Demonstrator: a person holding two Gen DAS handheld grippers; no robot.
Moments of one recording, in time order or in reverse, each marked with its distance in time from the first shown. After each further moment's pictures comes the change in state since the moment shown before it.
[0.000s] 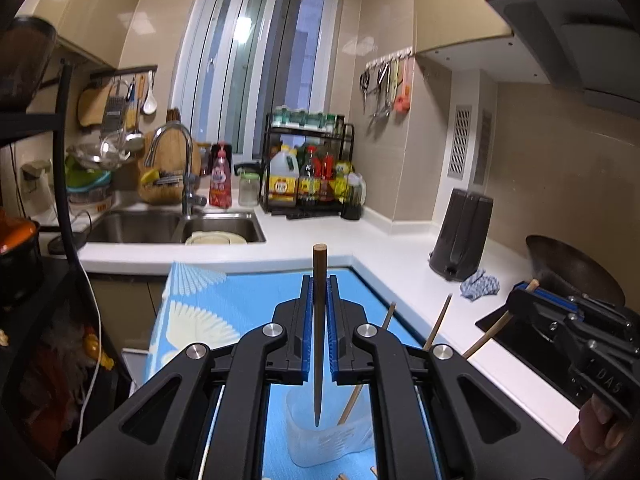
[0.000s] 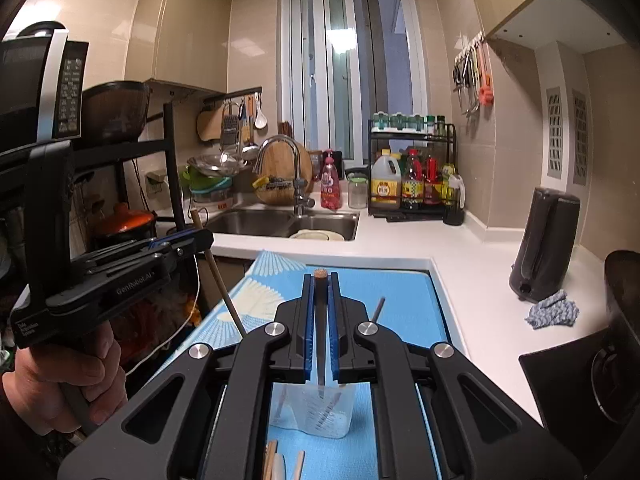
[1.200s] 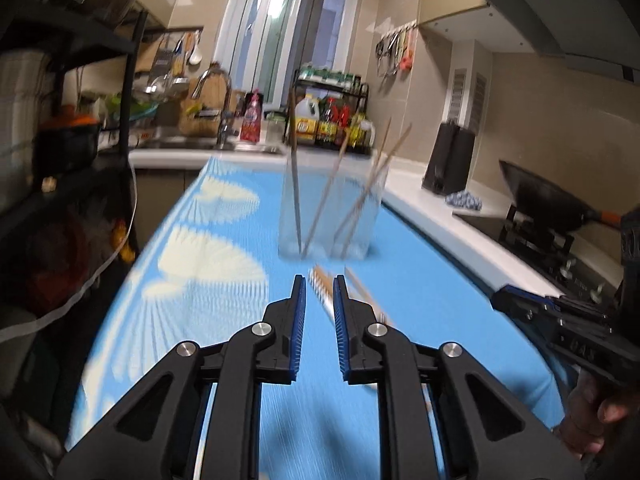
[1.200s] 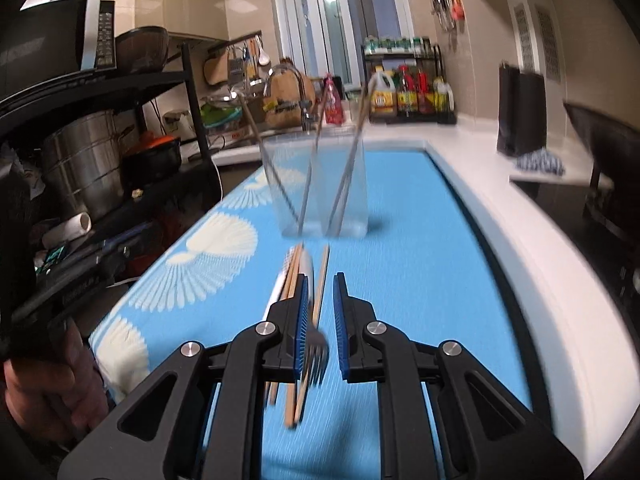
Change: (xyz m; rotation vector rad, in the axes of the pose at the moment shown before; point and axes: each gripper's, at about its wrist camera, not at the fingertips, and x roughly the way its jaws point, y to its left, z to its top) left arm -0.155 -0.050 -0.213 -0.087 0.082 0.095; right arm -0.119 0.007 -0.213 0.128 0.210 0.054
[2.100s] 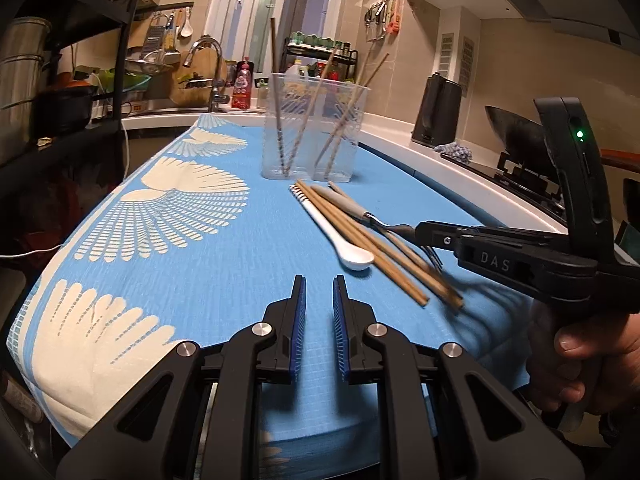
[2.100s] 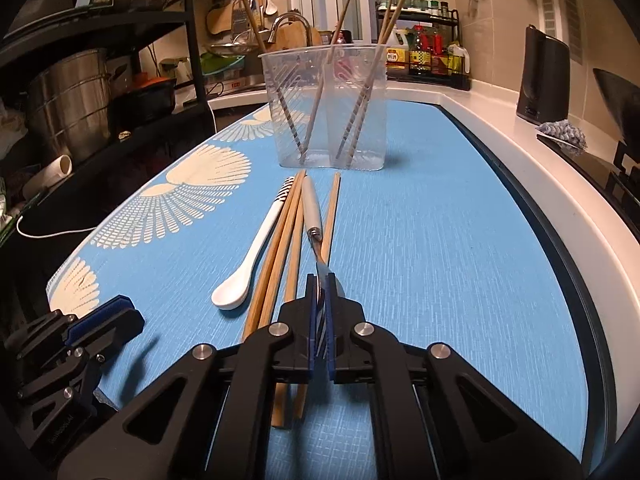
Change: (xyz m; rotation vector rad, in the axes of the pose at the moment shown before) left arm 0.000 -0.019 -0.072 0.040 0.068 -0.036; right arm 0.057 0.009 -0.027 -0.084 0.094 -0.033
